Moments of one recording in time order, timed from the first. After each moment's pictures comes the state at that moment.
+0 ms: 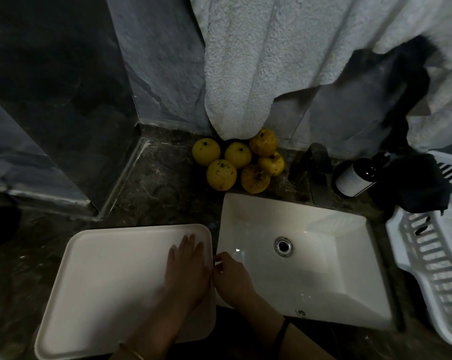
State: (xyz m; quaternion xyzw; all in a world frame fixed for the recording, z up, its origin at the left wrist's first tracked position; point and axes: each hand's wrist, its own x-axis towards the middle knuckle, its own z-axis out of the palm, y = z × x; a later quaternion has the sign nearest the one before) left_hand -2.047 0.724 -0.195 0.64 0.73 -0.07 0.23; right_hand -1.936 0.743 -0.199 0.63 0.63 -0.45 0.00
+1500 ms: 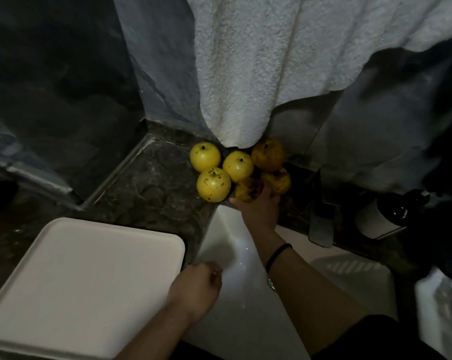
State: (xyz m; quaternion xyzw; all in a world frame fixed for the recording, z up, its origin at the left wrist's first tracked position) left_hand -1.961 0.766 -0.199 0.52 0.78 0.10 0.33; right_hand -1.882 0.937 -0.211 0.67 0.60 -0.38 -0.21
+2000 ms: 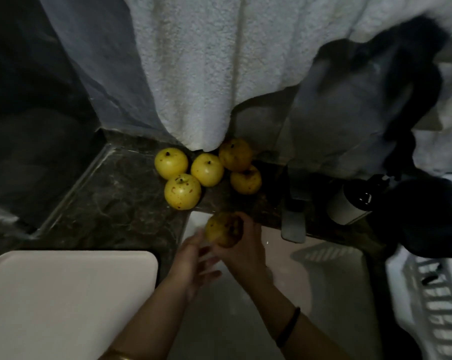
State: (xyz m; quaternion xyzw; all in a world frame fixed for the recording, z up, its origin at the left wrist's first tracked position) left_hand -1.946 0.835 -0.187 0.01 0.60 0.45 0.66; right_hand -1.839 0.872 -0.204 0.63 0.61 -0.42 -0.23
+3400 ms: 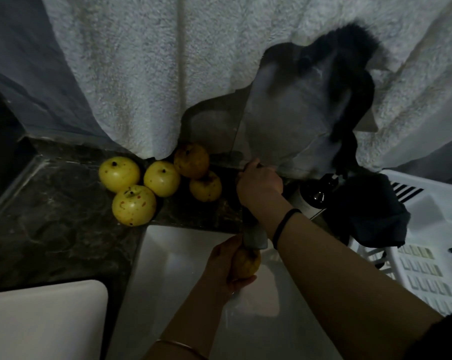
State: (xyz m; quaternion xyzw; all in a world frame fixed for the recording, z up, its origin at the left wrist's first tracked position) left_hand -1.840 0.888 -0.237 0.00 0.49 0.39 0.78; right_hand -1.793 1.004 -0.113 0.72 0.68 -0.07 0.14
